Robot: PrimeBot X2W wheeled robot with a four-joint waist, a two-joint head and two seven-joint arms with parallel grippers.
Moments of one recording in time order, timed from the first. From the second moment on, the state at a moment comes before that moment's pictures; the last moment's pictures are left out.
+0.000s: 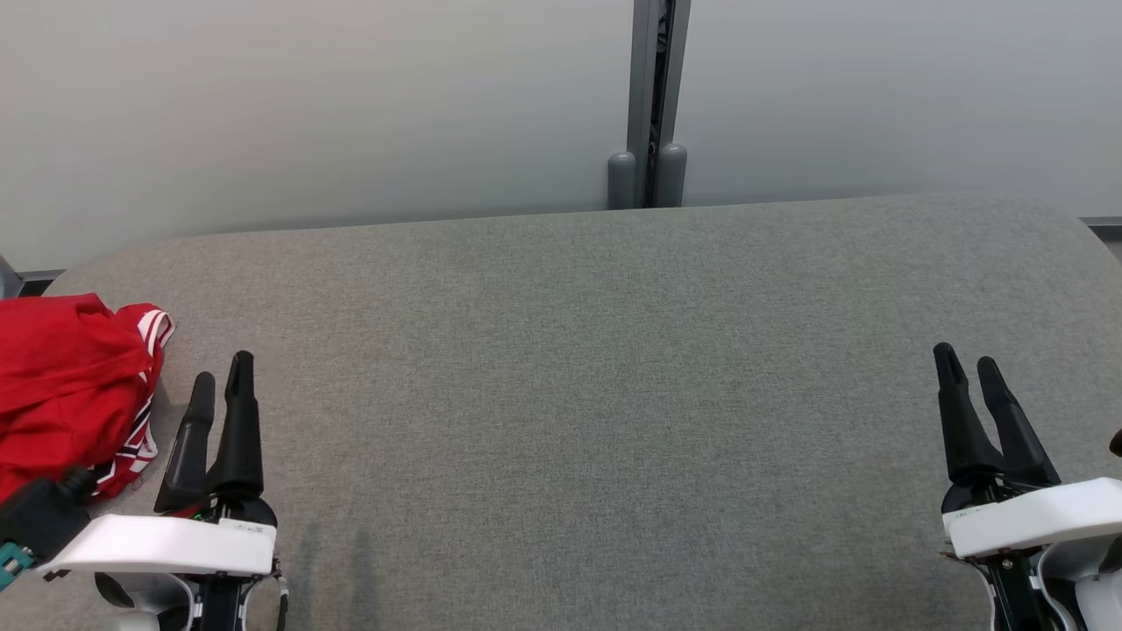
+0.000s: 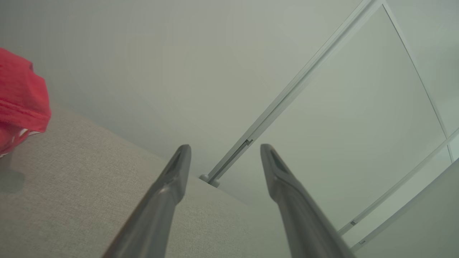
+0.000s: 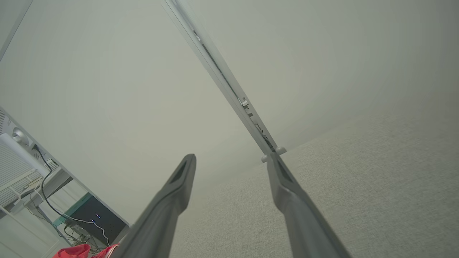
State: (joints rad) left arm -0.05 0.09 0.06 0.05 -0.87 -0.12 -0.05; right arm -0.10 -0.15 0.04 0.11 0.79 0.13 -0.11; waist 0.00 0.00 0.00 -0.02
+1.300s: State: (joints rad) left arm -0.07 0.12 -0.02 0.28 -0.41 -0.08 -0.17; right arm -0.10 -0.14 0.02 0.22 0.35 0.13 -0.19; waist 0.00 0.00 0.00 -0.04
